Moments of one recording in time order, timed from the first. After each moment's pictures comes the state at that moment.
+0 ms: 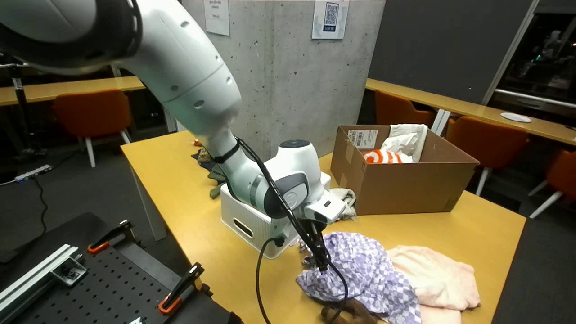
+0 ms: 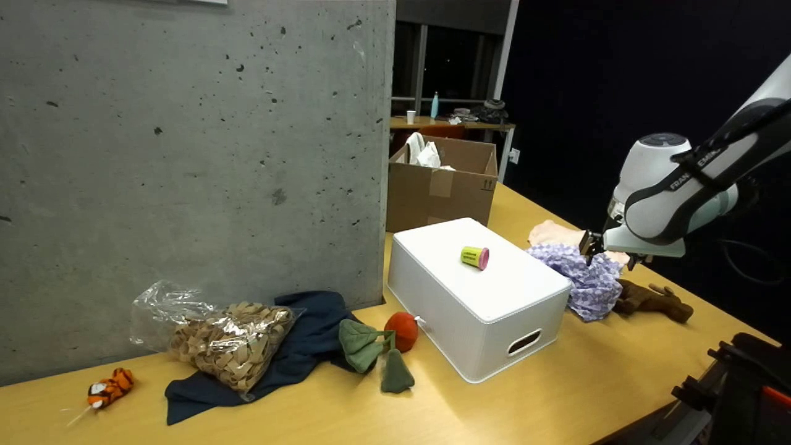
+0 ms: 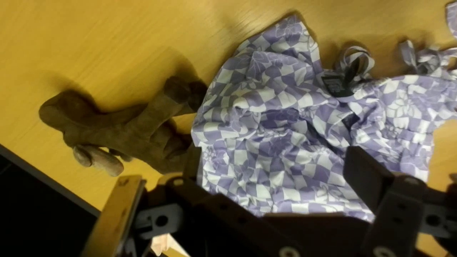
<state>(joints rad) -0.14 0.91 -0.32 -1.78 -0.08 2.83 0.69</state>
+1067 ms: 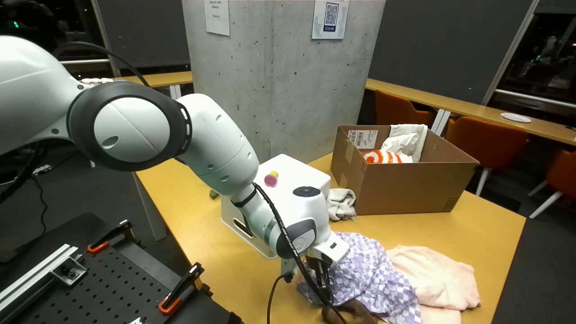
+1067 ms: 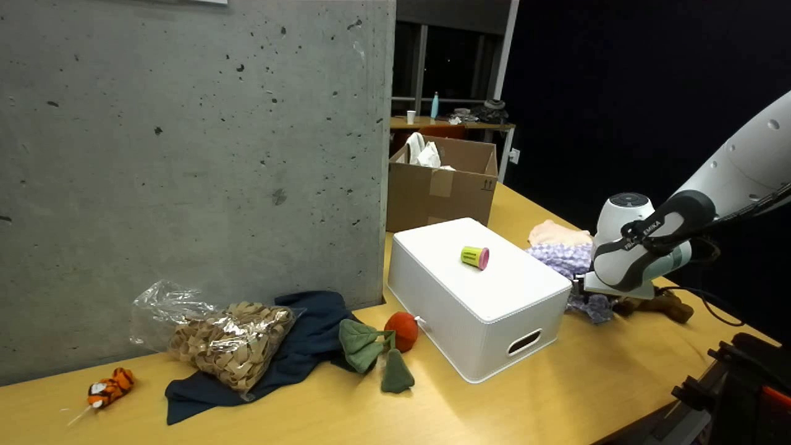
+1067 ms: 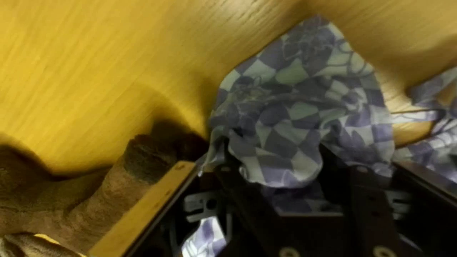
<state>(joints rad) -0.19 1.31 -0.35 -1.40 0.07 2.79 0.68</state>
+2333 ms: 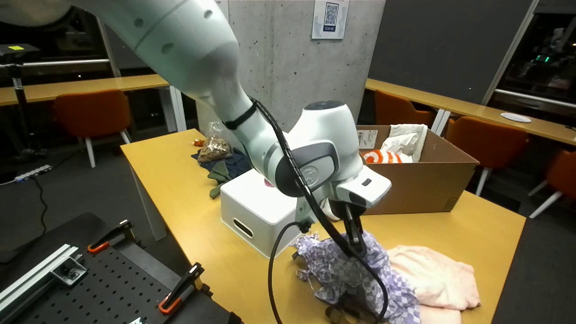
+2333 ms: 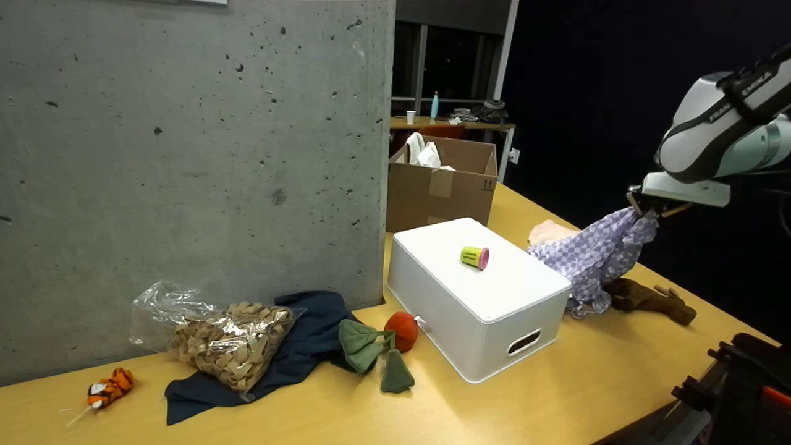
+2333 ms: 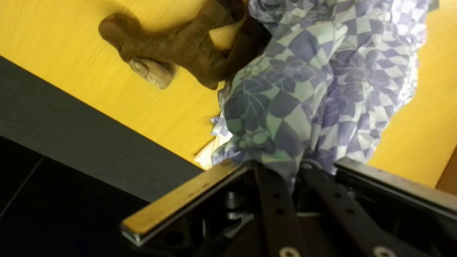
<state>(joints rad) -0.13 0.70 -0.47 -1.86 0.08 2.81 0.59</state>
